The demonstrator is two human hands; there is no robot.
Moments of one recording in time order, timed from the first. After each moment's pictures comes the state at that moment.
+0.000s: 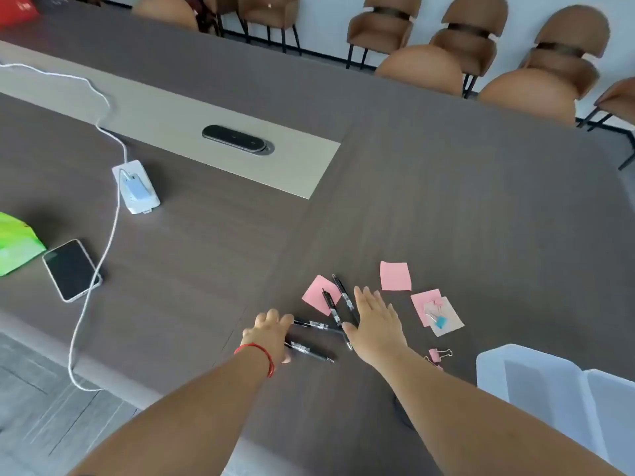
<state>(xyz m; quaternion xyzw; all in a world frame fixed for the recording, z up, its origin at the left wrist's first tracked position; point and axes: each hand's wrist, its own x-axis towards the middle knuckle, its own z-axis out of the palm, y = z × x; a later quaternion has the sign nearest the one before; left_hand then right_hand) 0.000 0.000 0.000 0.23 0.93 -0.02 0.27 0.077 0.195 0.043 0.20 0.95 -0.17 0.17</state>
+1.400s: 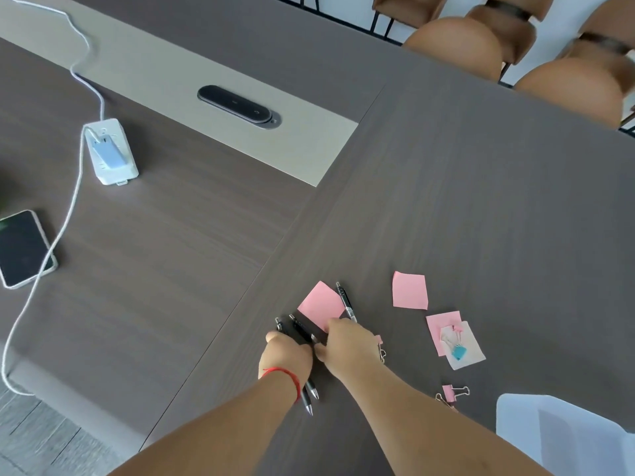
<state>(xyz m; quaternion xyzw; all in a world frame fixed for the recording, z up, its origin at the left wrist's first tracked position) -0.003 0.070 -0.018 -0.20 0.86 0.32 0.34 0.018 0.176 -0.020 0.16 0.96 -0.12 0.22</state>
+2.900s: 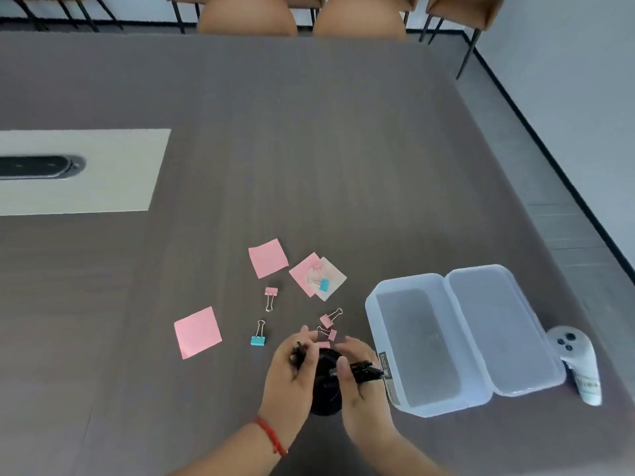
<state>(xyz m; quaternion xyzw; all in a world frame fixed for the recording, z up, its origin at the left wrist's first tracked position) 0.156 0.179 0.055 0.15 0.74 0.56 0.35 0.257 0.241 0.028 0.43 0.69 -0.55 -0.20</state>
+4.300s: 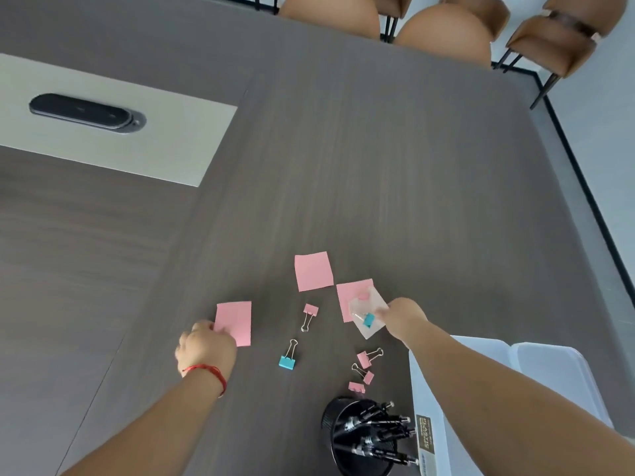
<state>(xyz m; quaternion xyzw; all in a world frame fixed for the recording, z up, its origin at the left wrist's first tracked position) -0.021 0.120 -0.044 -0.14 0.92 0.27 0.24 0.103 0.406 -0.015 0.53 0.77 -0.25 0.26</state>
